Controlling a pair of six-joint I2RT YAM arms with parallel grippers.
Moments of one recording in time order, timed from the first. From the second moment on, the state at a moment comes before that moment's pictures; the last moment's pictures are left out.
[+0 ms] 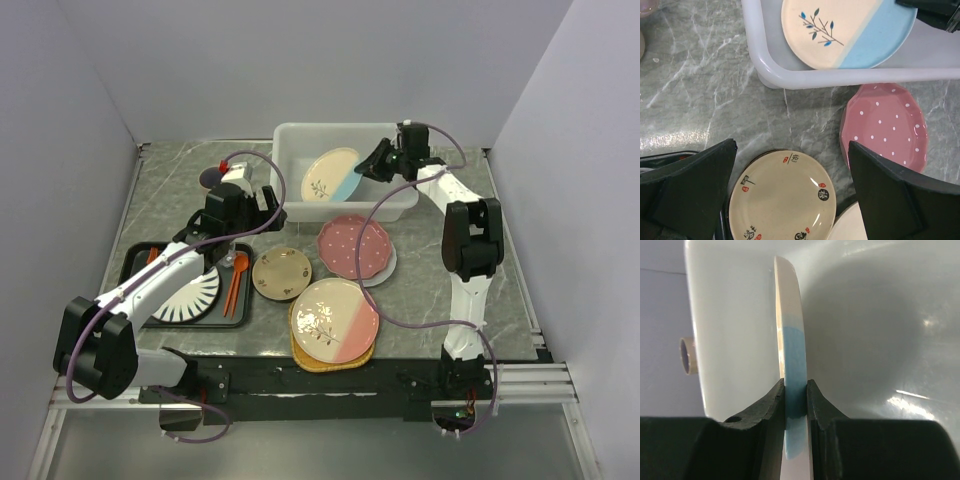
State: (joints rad) left arm -0.44 1.32 0.92 -0.07 -0.02 -0.47; right arm 0.15 2.15 1.72 -0.17 -0.48 0.73
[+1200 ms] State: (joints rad) left arm -0.44 1.30 0.90 -0.06 -0.01 -0.47; right arm 0.18 2.21 1.89 -0.41 -0.31 0.54
